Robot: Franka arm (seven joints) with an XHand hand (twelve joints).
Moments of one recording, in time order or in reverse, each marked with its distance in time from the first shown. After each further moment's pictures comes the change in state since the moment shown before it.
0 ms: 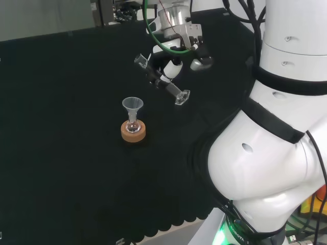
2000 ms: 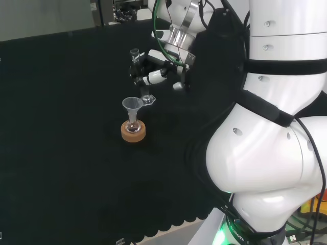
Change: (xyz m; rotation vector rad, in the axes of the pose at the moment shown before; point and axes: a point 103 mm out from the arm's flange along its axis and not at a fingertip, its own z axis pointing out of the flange) arm -0.044 0.121 0.027 -0.476 0.284 -0.243
